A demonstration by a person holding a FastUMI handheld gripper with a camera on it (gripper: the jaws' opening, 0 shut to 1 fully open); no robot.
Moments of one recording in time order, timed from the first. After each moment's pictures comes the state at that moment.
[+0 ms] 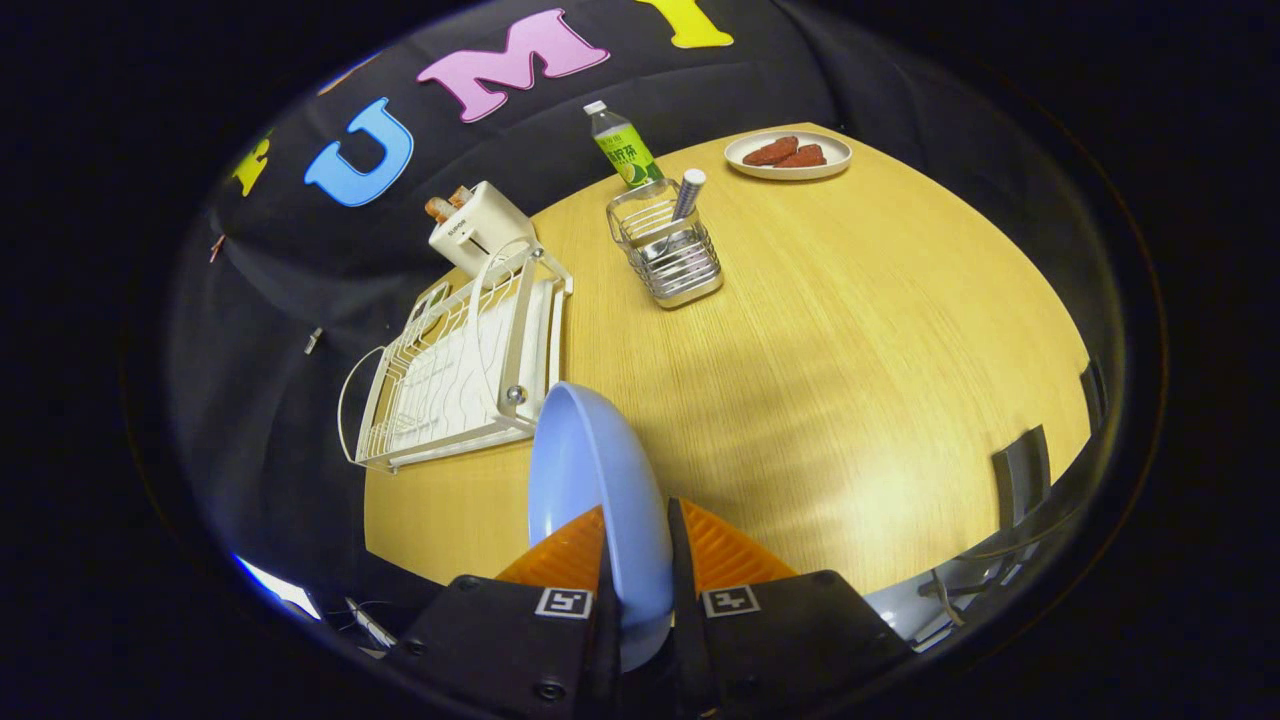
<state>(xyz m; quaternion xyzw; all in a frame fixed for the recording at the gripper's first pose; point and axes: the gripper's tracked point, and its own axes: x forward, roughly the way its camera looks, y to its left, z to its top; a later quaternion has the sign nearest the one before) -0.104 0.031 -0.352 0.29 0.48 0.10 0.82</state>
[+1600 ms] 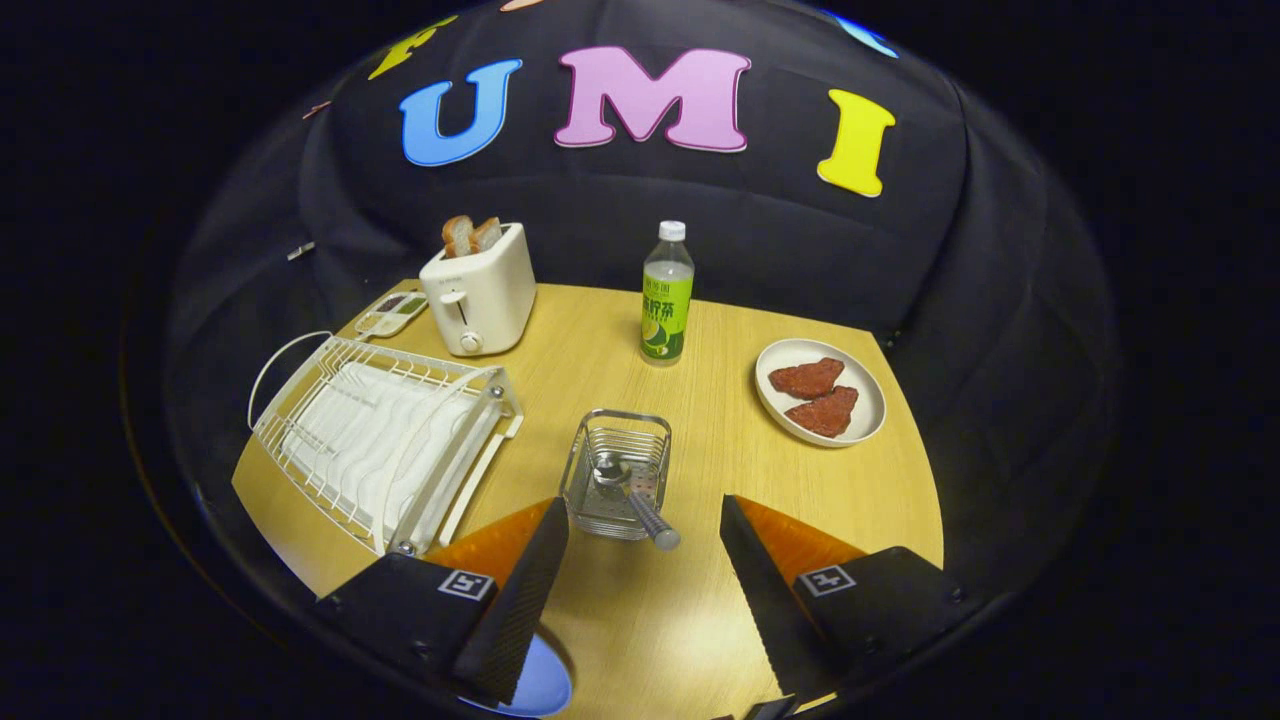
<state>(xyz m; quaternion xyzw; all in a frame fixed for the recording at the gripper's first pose) 0.097 -0.053 -0.304 0.04 0.36 0.13 0.92</state>
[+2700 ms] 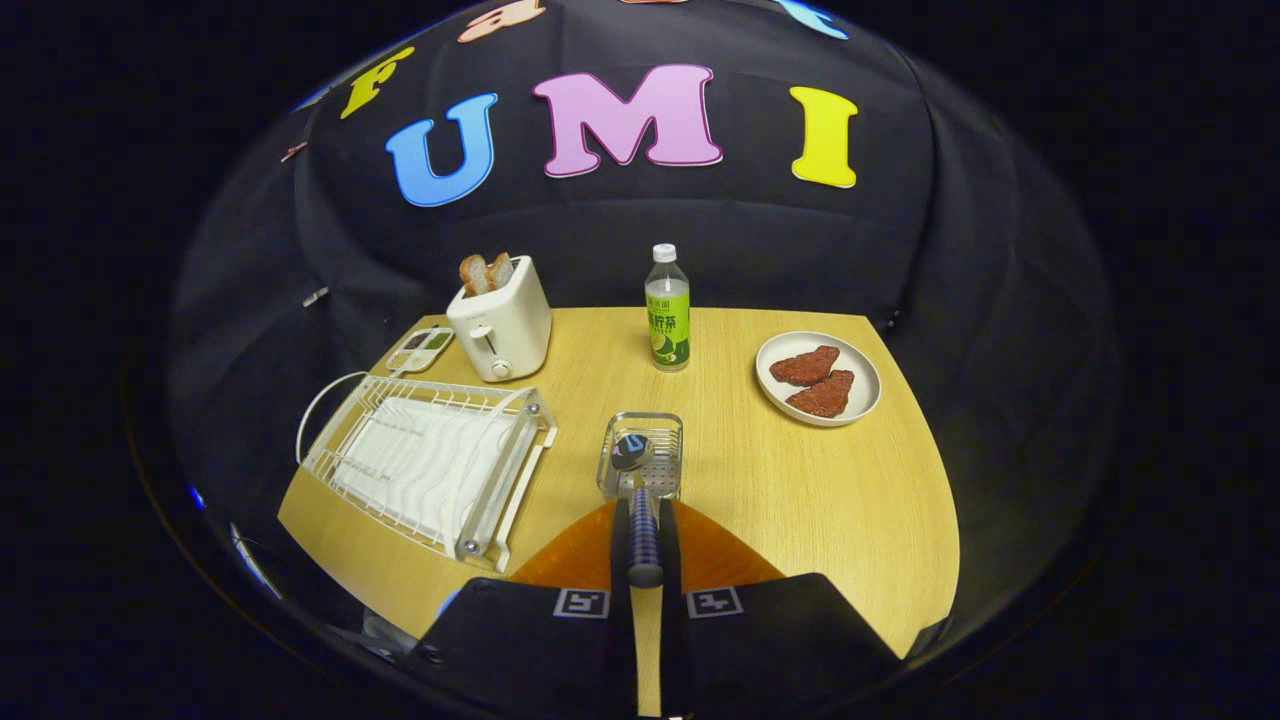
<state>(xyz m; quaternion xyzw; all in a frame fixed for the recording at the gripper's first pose) 0.031 -0.060 -0.233 0.11 0.33 0.13 0.93</state>
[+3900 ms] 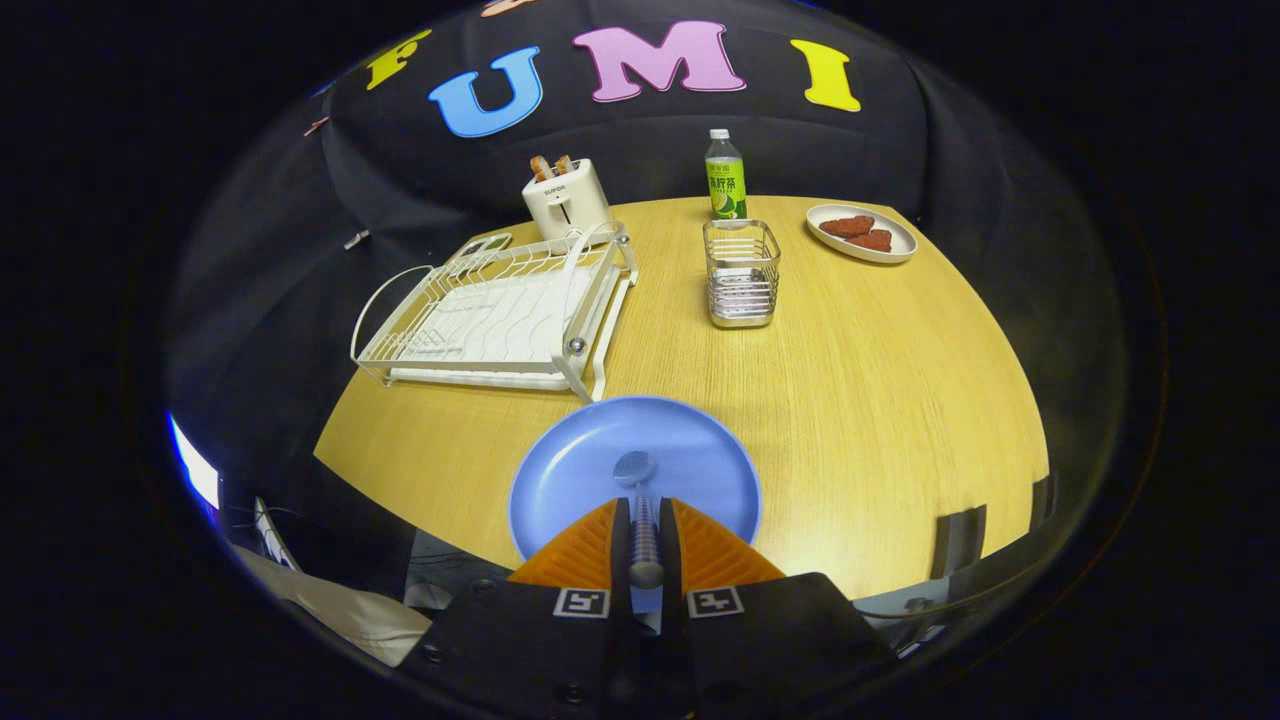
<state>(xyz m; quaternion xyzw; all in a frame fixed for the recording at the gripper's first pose) -0.137 0.042 -0.320 0.15 0.41 0.17 0.88</state>
